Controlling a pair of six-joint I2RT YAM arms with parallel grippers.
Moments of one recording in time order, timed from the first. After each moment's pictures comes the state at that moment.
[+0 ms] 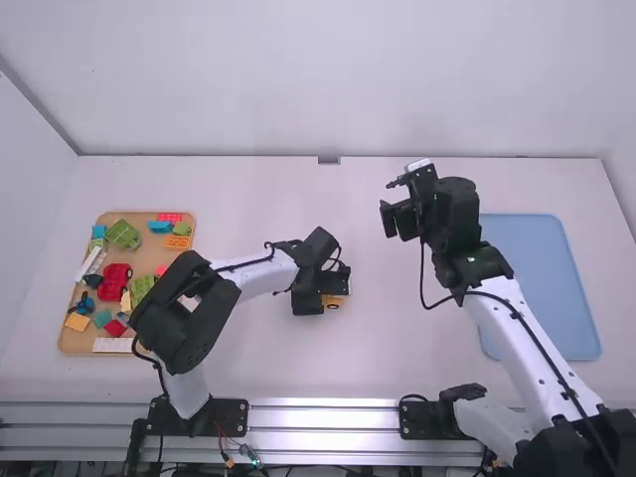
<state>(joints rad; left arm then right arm) -0.61 1.85 1.03 -0.52 0.04 0.83 0.27 1.21 0.94 -0.22 -0.04 -0.19</state>
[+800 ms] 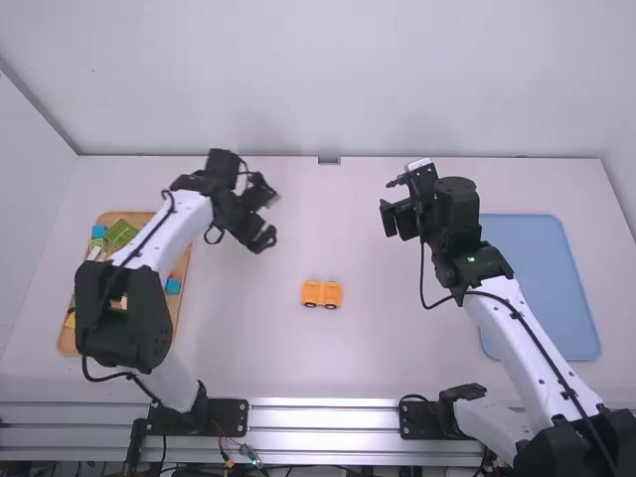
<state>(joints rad) -0.09 1.73 1.35 -0.85 0.25 0.53 0.27 1.21 0.94 -0.22 -0.04 -0.19</state>
